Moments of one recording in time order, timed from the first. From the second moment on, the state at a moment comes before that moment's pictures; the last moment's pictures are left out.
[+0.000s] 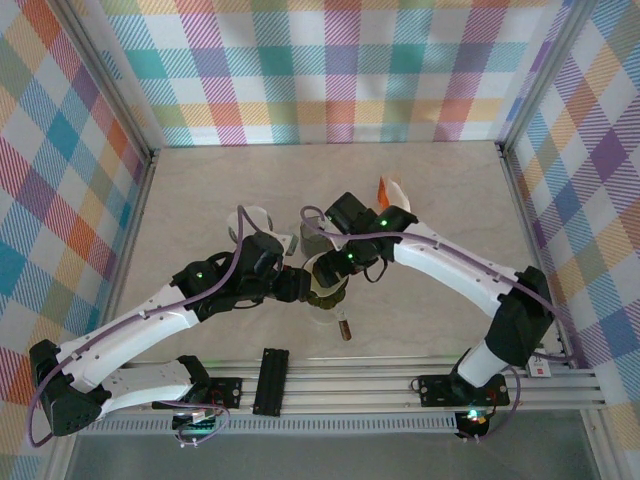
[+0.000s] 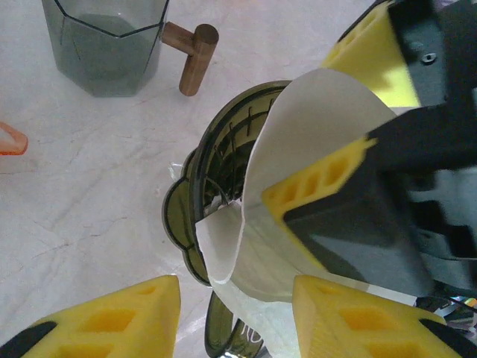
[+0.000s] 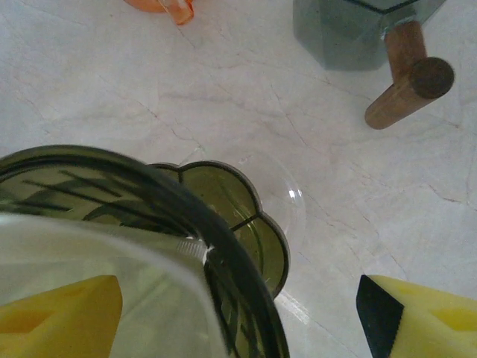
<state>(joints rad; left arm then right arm) -0.89 1.06 1.00 -0.74 0.00 -0.63 0.85 1.59 1.41 -0.98 -0.13 0.23</state>
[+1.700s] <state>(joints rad) -0.79 1.00 0.88 -0.60 0.05 -0.71 0.86 1.64 1.34 -0.93 -0.09 0.26</state>
